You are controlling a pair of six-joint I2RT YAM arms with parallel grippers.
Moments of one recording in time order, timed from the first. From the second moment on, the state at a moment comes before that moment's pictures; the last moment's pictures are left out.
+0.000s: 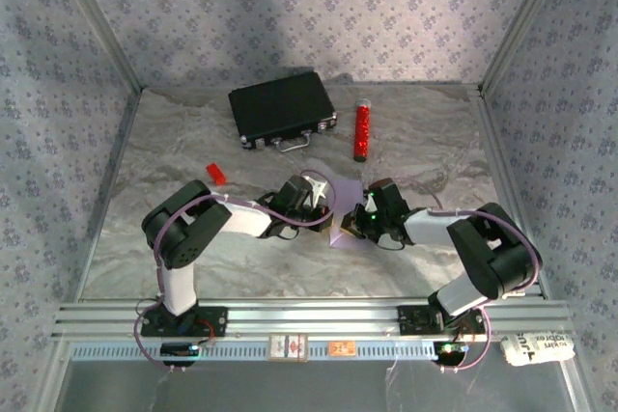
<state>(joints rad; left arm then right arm) -0.84 1.87 0.82 0.33 0.30 -0.57 0.50 1.52 0.49 0.15 -0.48 0.97</state>
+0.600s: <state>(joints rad) -0.84 1.87 0.82 0.33 0.30 -0.57 0.44 1.53 0.52 0.15 -0.47 0.98</state>
